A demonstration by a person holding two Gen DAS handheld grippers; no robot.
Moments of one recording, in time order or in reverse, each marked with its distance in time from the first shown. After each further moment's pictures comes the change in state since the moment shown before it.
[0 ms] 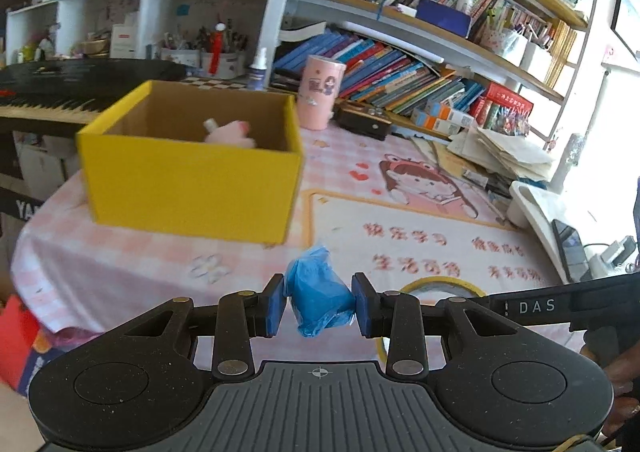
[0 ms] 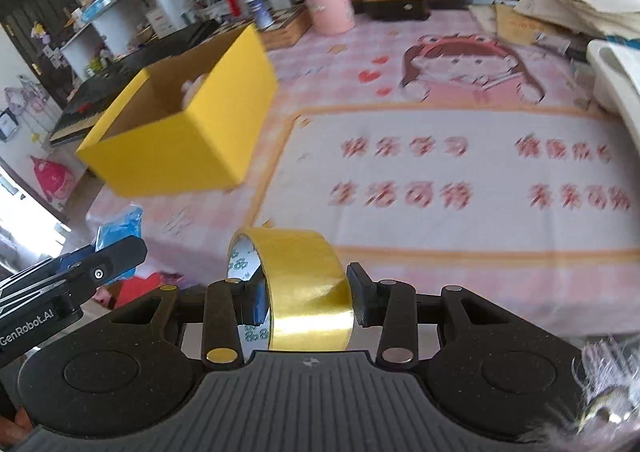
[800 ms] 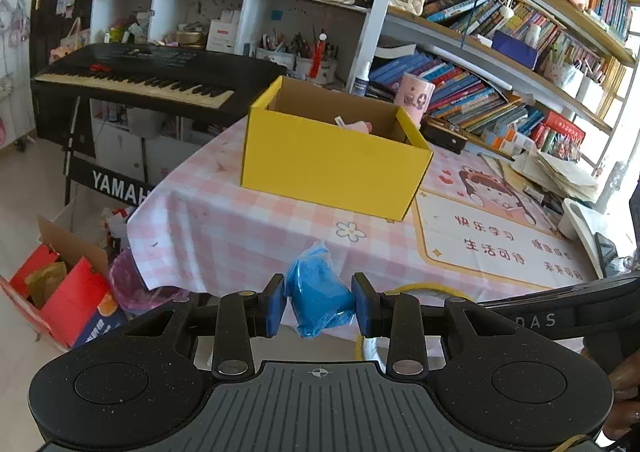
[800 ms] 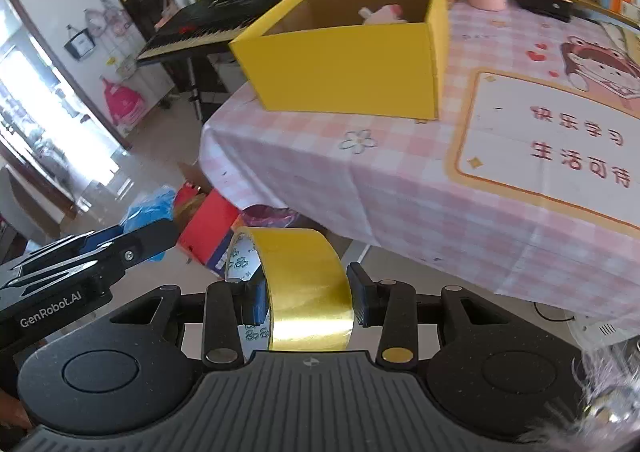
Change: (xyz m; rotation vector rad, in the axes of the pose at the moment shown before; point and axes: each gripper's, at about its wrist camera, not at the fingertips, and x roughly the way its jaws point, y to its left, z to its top) left arm -0.089 0.092 -0.041 -0.104 -0.036 0.143; right arm 0.017 0.144 -0.055 -0.216 0.101 0.173
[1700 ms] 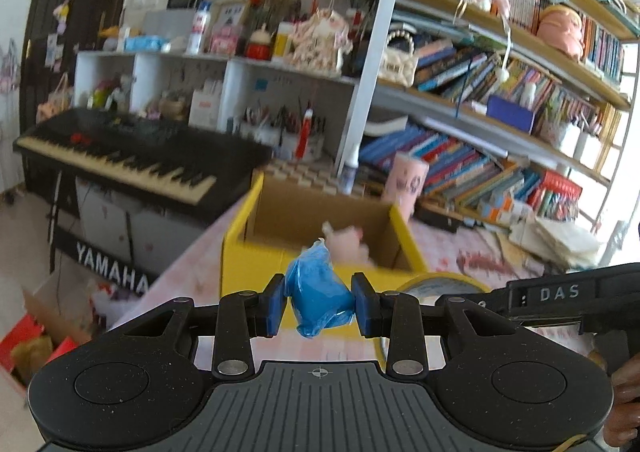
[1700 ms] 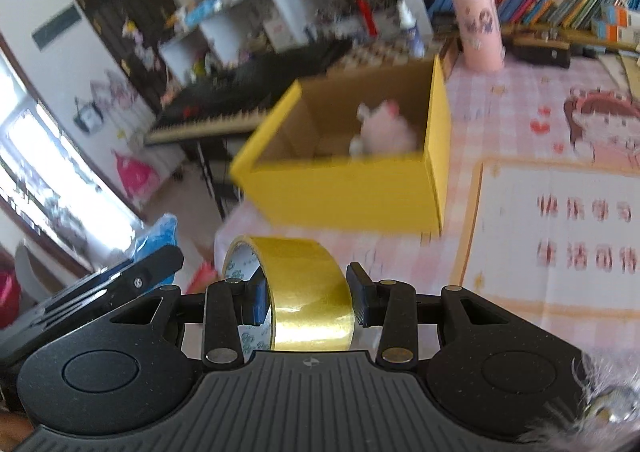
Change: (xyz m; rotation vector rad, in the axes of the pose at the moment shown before) left arm 0.039 -0.012 0.102 0.035 -0.195 -0.028; right arm -0.022 -0.021 0.090 0.106 -0.206 0.055
